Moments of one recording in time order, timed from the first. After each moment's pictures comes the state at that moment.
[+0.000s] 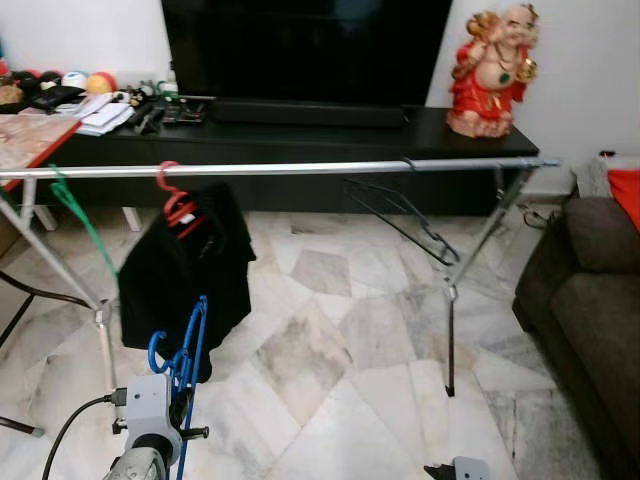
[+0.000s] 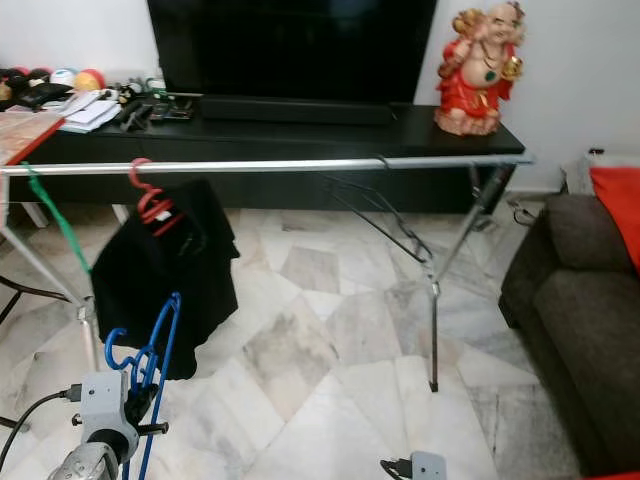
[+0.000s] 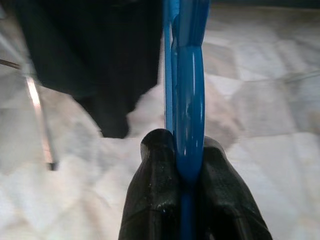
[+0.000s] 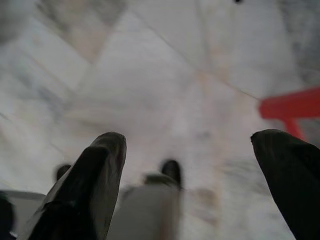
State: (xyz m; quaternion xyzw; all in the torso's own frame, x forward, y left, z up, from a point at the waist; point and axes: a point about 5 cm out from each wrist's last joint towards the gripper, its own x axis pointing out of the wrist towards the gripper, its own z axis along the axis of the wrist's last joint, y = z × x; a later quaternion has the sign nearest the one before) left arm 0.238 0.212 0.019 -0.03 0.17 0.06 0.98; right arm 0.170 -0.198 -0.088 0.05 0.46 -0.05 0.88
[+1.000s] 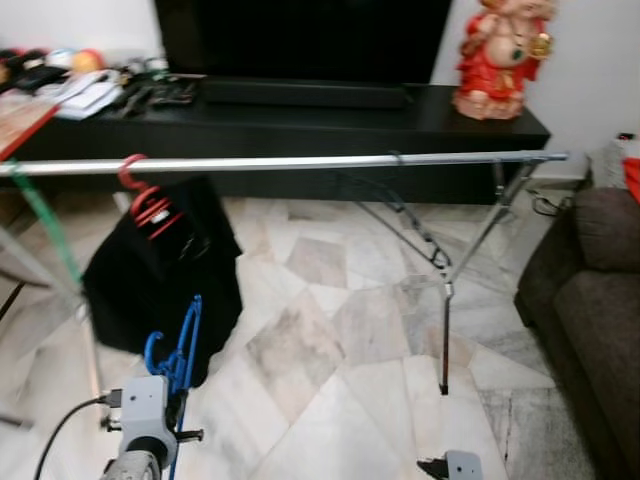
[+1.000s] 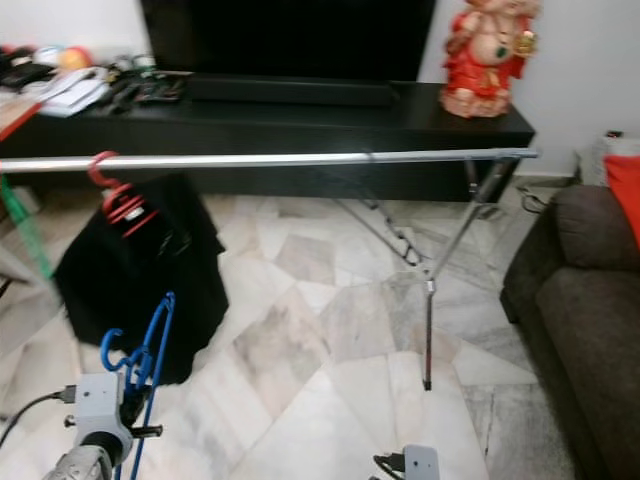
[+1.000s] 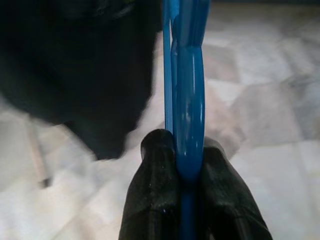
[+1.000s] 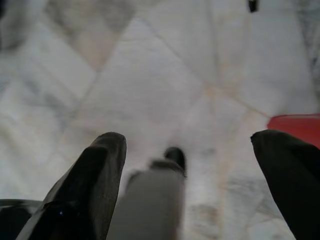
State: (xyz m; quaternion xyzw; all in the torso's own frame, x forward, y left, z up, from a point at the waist) left arm 0.237 0.213 0.027 -0.02 0.16 0.05 0.99; right arm 0.172 -0.188 -0.089 0.06 0.46 -0.02 0.88
